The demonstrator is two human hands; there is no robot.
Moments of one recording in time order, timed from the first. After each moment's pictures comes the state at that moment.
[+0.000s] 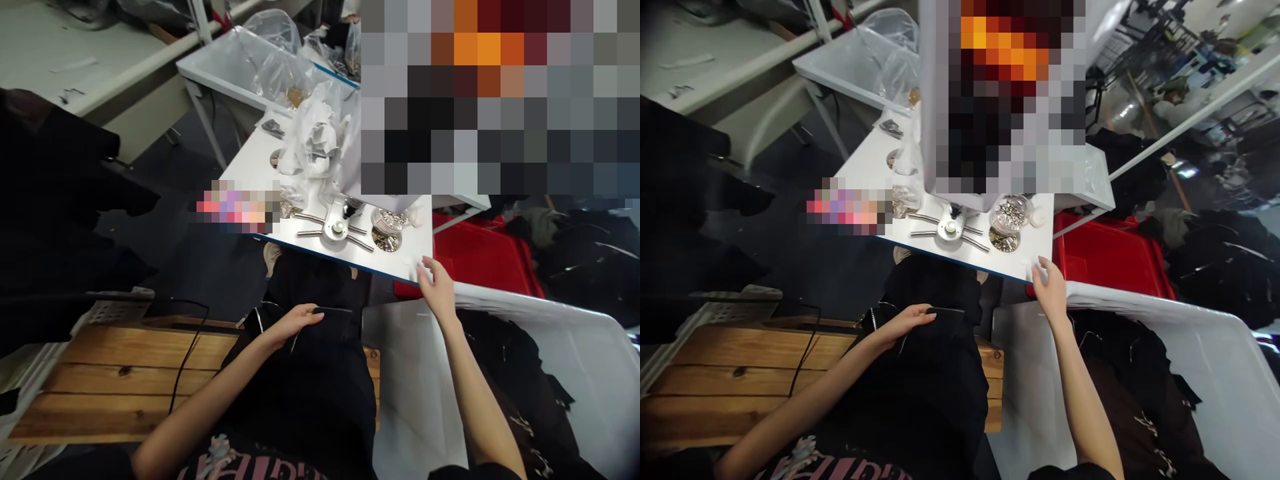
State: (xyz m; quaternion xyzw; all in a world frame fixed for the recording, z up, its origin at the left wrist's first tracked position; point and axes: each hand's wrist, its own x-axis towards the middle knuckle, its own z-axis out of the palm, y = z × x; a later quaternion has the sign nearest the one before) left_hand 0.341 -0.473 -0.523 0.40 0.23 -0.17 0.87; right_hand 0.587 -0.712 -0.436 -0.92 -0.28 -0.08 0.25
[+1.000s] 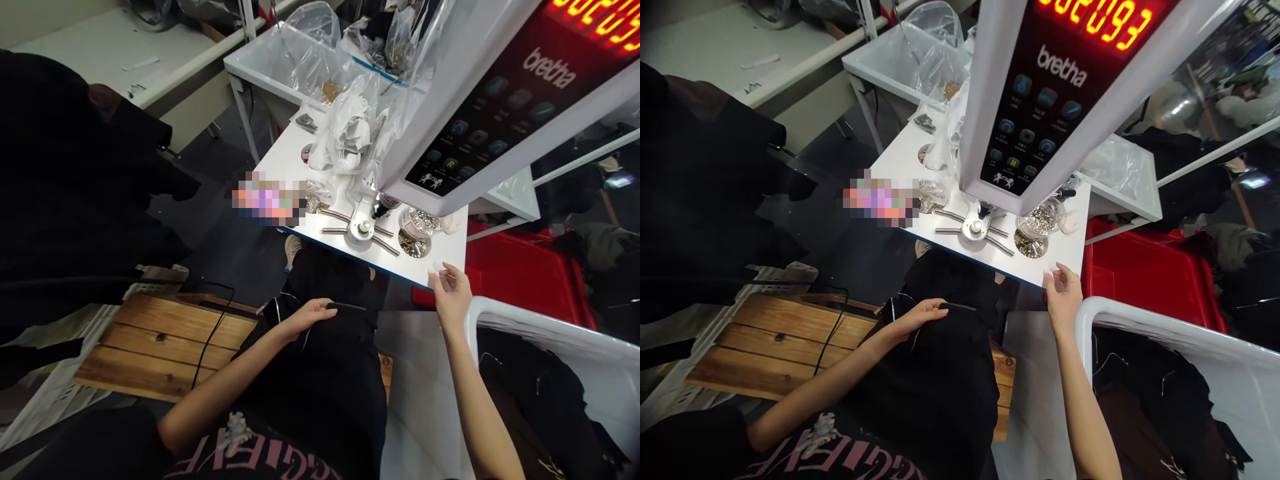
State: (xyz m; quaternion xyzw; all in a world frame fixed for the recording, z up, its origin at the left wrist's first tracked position) left_hand 0.336 -0.469 -0.530 0.35 0.23 -0.12 0.90; right_hand 0.580 -0.686 -0.465 -0.88 -0.20 -0.10 0.41
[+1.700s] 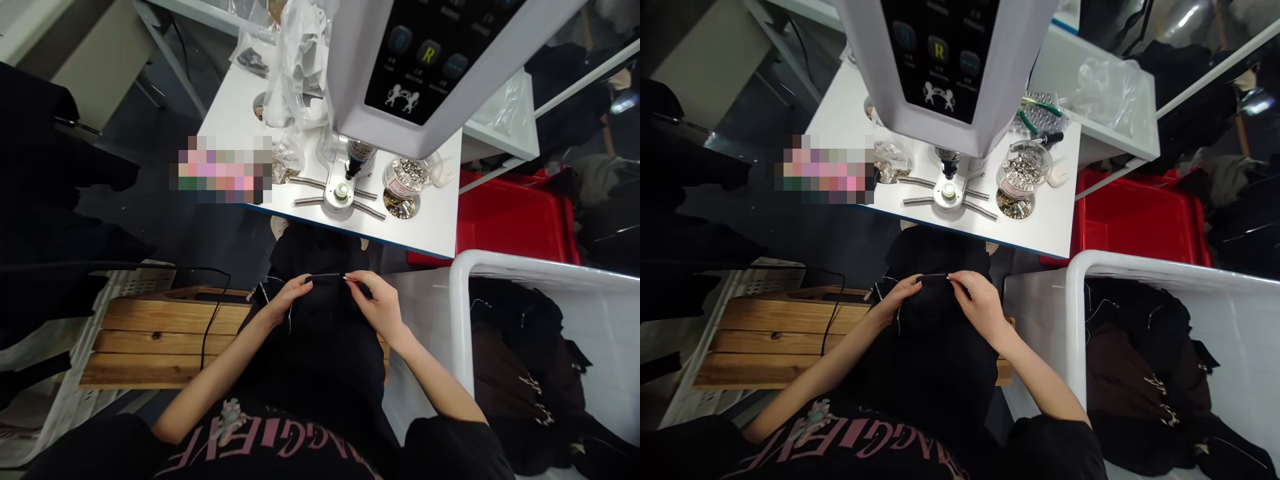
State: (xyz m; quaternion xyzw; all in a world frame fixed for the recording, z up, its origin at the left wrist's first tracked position) left_hand 0.327 -0.464 -0.543 0.31 0.26 -0.09 0.91; right_hand 0.445 -0.628 -0.443 -0.81 -0.41 0.08 0.42
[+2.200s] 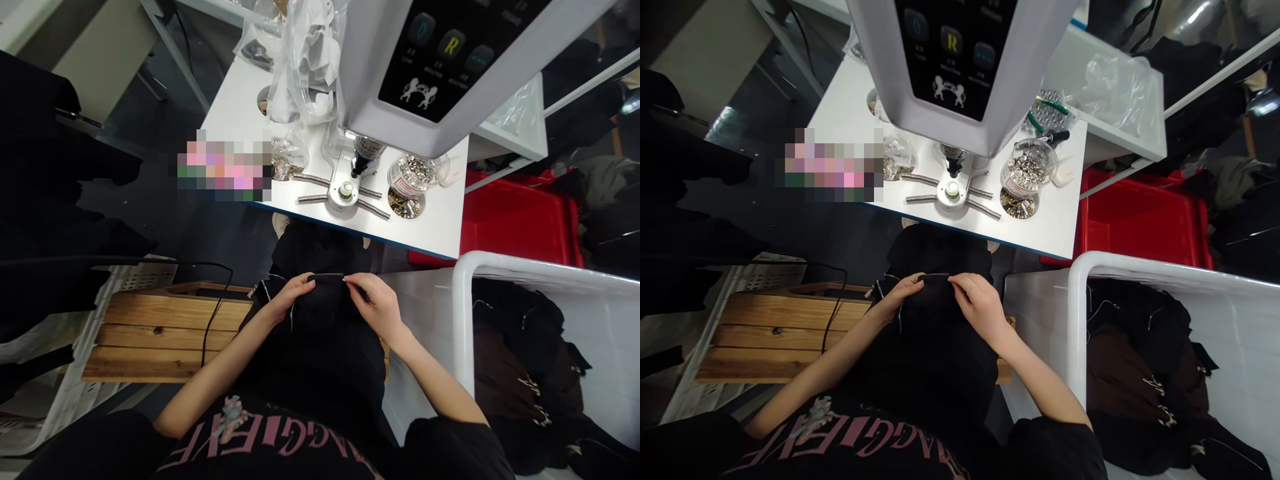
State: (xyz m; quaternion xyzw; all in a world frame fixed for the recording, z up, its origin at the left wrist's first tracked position) left_hand 0.326 -0.464 -0.543 0.30 0.25 -0.09 0.91; right_hand 0.444 -0.629 -0.452 -0.79 -0.47 0.06 0.39
